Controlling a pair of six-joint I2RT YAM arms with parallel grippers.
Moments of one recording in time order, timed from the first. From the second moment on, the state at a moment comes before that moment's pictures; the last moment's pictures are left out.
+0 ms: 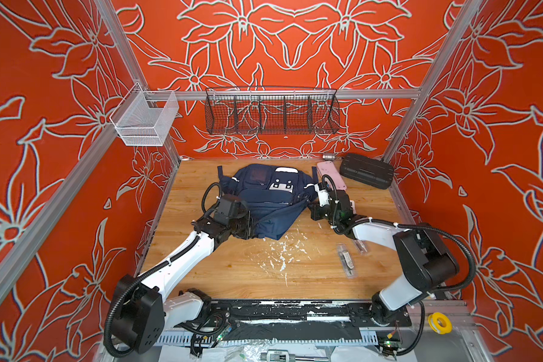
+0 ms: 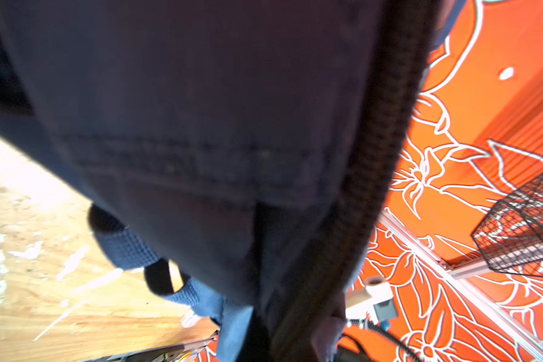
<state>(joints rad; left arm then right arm) -0.37 1.18 0.78 -0.37 0.25 -1.81 0.38 1.62 0.77 0.29 -0.18 0.27</state>
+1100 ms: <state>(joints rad) -0.47 1.35 1.26 -0.60 0.12 -0.43 0.34 1.24 0.85 -0.06 -0.23 -0.10</state>
